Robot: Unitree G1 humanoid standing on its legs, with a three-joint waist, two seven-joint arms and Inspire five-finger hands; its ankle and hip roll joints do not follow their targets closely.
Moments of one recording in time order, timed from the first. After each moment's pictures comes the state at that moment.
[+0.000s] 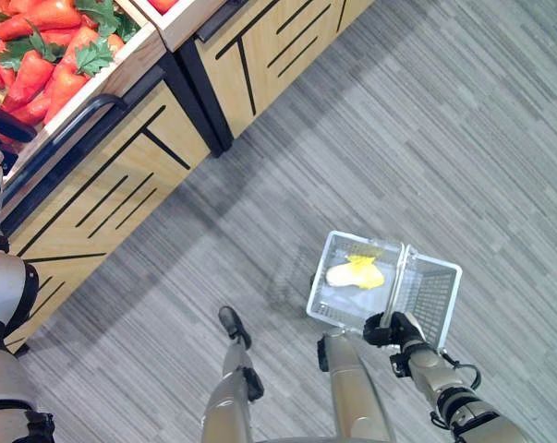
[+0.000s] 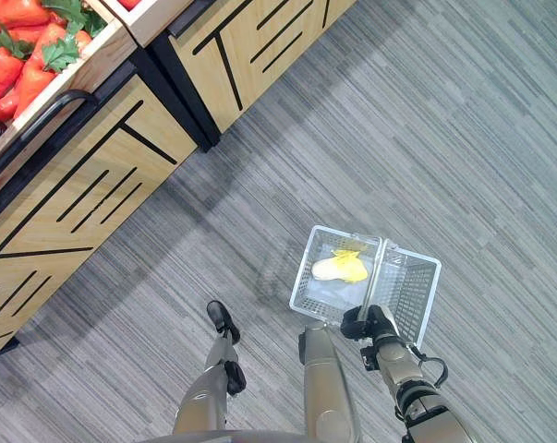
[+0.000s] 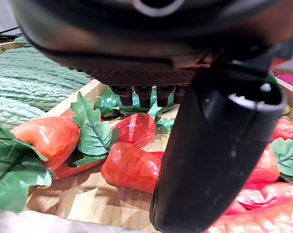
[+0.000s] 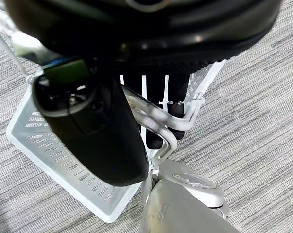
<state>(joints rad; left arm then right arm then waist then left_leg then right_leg) -1.33 1.02 -0.65 1.31 -0.10 0.16 0.19 -0.24 -0.36 0.32 1.05 0.21 -0.01 -0.11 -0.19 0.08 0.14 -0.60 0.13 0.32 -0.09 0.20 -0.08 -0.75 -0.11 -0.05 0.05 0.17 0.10</state>
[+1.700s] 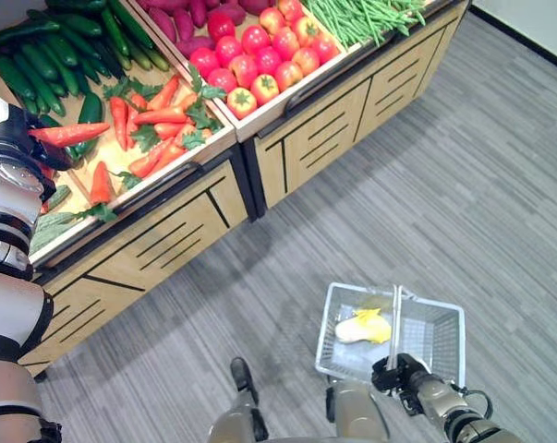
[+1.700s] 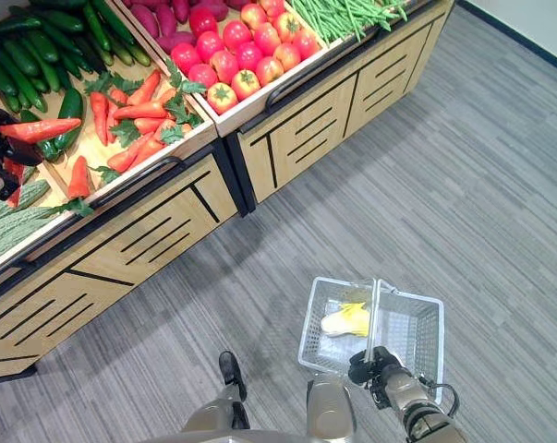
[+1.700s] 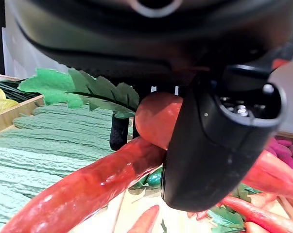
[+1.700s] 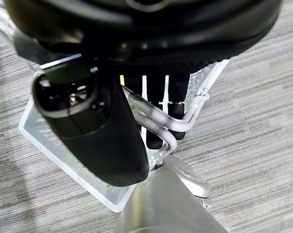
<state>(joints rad) -1.09 0.99 -0.63 1.10 -0.04 0.17 0.14 -0.18 -0.34 0.36 1.20 0.09 0.07 -0.01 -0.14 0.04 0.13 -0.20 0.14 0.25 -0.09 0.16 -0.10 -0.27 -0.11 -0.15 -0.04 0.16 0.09</state>
